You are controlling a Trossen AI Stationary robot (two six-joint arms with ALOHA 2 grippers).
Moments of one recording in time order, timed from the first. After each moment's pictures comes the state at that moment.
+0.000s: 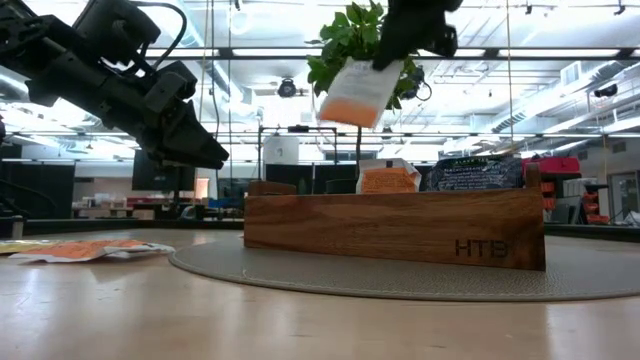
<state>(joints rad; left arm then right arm) -0.01 1.09 0.25 0.41 -0.36 -0.35 0.26 1.65 1.43 -0.81 0.25 0.65</state>
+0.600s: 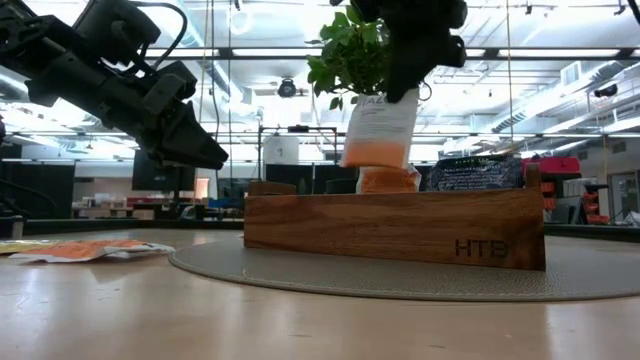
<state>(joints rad) -0.01 1.09 0.25 0.40 -0.36 -0.34 0.28 1.79 1.55 -1.00 0.23 0.75</state>
